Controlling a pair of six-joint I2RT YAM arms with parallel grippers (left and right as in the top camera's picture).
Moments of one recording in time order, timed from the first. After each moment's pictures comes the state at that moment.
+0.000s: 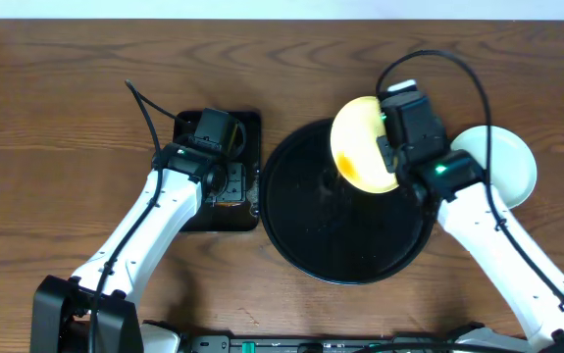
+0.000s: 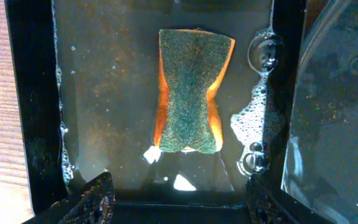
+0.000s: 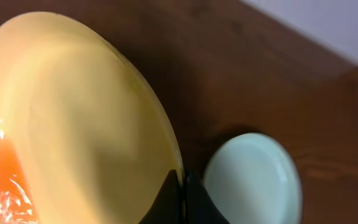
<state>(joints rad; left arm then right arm) -0.31 1.52 1.05 -0.85 -0.08 -0.33 0.44 1.43 1.12 -0.57 0.51 -0.06</state>
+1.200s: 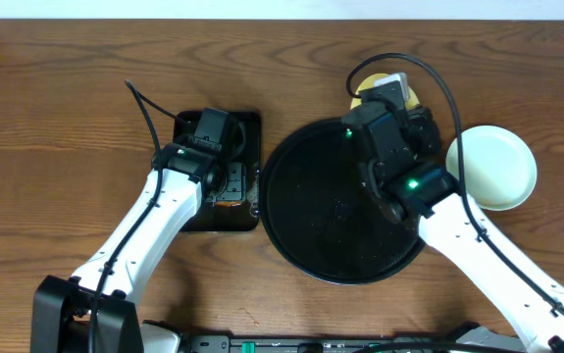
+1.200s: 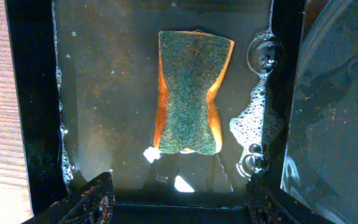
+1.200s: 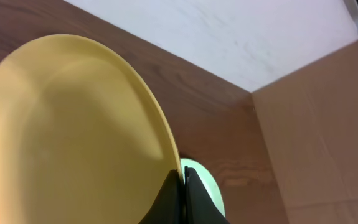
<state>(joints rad) -0.31 1.52 1.05 -0.85 -0.08 -0.33 0.58 1.43 1.12 -0.44 0.93 -0.11</state>
